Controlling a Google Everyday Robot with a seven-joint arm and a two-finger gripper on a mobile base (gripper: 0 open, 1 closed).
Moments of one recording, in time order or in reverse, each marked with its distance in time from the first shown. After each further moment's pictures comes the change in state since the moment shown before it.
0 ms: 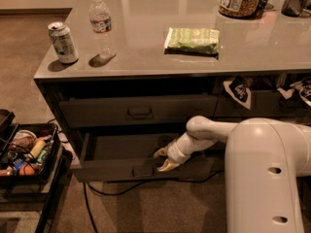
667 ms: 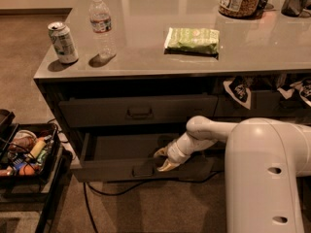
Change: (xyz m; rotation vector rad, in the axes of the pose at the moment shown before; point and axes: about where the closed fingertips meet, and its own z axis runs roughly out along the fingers) arm 0.000 0.000 0.000 0.000 0.000 0.000
